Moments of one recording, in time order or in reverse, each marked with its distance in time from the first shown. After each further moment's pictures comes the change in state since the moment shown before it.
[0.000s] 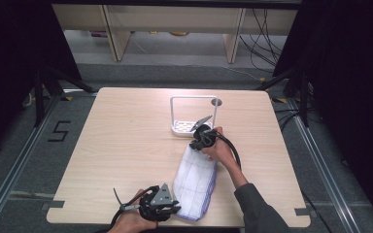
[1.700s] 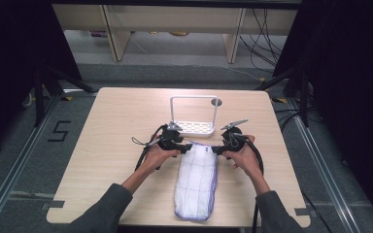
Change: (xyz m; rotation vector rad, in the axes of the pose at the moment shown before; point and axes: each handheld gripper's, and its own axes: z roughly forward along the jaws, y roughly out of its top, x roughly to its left) left arm 0.173 0.081 0.071 -0.107 0.176 -0.310; right arm -0.022 -0.063 -0.060 -0.053 -0.139 0.341
